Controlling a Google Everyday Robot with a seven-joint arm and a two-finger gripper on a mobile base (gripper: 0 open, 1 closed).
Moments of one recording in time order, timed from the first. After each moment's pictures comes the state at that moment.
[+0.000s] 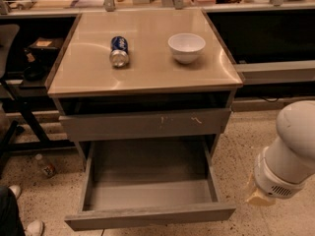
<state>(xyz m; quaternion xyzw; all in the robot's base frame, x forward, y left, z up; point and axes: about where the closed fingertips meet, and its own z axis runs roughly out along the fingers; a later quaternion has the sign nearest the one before) 0.340 -0.238 0.707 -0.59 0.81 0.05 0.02</state>
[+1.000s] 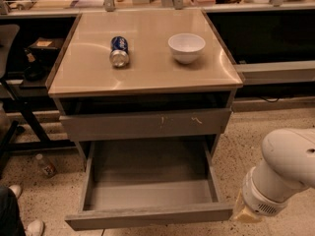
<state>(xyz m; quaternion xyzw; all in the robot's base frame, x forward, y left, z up) 0.324 -0.216 0.646 -0.59 0.80 0.09 0.02</state>
